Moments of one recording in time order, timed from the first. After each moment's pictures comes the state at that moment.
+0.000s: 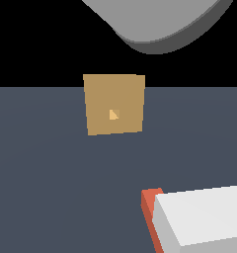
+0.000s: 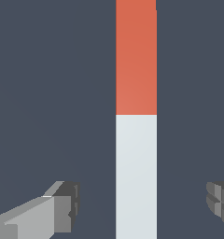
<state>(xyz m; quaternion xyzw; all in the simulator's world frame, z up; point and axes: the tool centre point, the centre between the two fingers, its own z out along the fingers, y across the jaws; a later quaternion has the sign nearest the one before) 0.076 -0.298 0.067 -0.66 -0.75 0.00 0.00</state>
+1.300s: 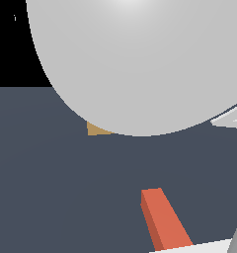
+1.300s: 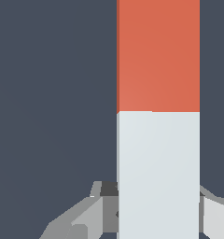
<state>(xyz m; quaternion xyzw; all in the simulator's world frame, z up) 0.077 -0.298 0.016 -0.66 -0.75 0.00 0.00</state>
